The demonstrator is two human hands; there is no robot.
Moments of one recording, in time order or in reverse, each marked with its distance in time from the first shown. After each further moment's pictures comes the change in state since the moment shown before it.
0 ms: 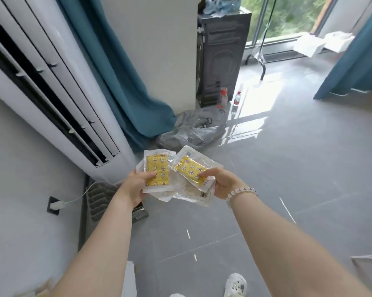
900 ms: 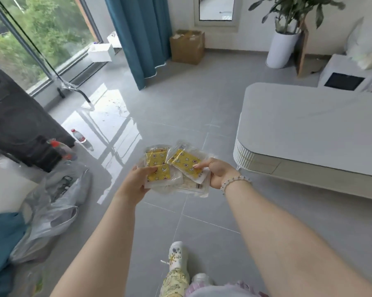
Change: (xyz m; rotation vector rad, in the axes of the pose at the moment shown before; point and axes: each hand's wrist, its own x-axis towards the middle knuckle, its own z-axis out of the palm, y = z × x) left_hand -0.021 -0.122 0.496 0.544 -0.705 -0.178; right_hand -0.238 0.026 -0.375 0.699 0.438 -0.457
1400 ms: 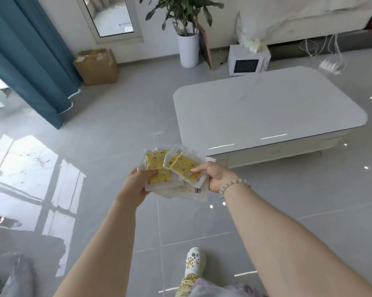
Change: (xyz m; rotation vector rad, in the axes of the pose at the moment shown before) left_hand 0.101 0.034 0.161 0.281 -0.380 -0.074; right_hand -0.006 -0.058 -0.109 0.299 0.326 -0.187
